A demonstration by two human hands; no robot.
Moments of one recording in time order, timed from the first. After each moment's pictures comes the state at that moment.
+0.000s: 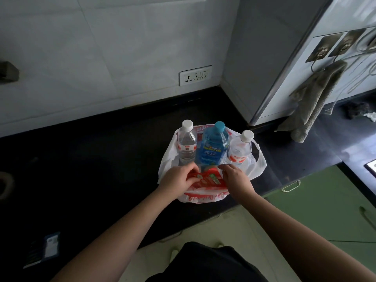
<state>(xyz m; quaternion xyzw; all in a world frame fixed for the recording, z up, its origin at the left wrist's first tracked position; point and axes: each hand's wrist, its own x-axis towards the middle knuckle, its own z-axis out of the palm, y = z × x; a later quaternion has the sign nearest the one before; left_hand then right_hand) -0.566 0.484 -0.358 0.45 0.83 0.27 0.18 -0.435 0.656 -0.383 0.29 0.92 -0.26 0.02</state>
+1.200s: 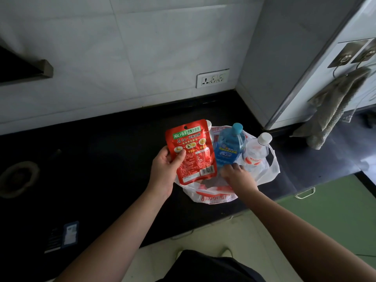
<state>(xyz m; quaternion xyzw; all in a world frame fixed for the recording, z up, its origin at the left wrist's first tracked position) -0.577 0.436 -0.305 0.03 0.67 0.69 0.26 -0.463 0.643 -0.401 0.23 0.97 -0.11 0.08</state>
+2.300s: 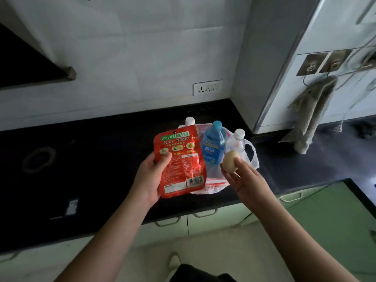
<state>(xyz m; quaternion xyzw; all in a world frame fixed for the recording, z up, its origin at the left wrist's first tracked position) -0.469 0.418 -0.242 -0.01 0.62 0.73 0.28 -0.357 0.627 -0.274 0.27 0.34 -0.89 -0.13</state>
